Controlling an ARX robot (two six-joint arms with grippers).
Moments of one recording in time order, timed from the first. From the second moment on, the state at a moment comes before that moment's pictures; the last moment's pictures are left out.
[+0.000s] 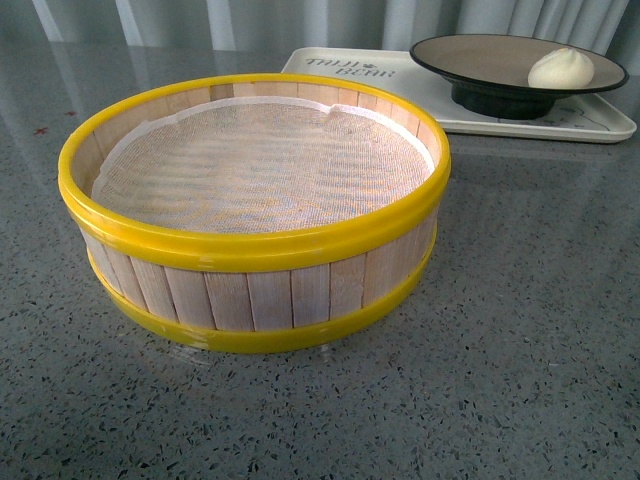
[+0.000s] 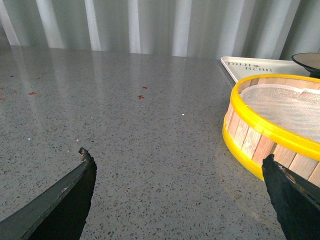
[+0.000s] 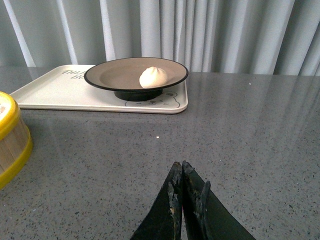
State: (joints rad) left arm 0.00 0.00 0.03 0.00 0.00 0.00; right arm 0.00 0.41 0.07 0.34 0.00 0.00
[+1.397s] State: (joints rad) left arm 0.00 0.00 0.03 0.00 0.00 0.00; right arm 0.00 0.00 0.01 0.00 0.00 0.00
